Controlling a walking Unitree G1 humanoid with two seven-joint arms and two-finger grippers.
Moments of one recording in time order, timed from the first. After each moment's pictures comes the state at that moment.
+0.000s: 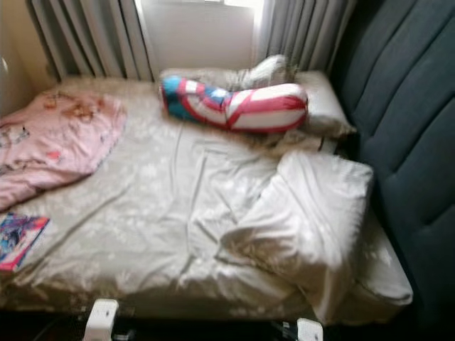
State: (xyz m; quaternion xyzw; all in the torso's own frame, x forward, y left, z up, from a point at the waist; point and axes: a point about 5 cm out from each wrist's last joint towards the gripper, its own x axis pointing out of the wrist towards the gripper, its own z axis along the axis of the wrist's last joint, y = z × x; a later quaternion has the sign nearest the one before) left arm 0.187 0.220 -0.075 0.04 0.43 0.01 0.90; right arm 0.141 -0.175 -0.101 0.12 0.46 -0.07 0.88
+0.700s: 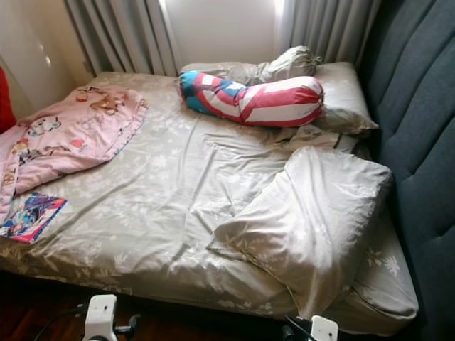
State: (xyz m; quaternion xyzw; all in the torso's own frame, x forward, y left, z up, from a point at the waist) left arm 0.187 0.217 -0.070 0.01 0.35 0.06 0.93; right arm 0.159 -0.187 -0.088 0.14 0.37 -0.11 0.91
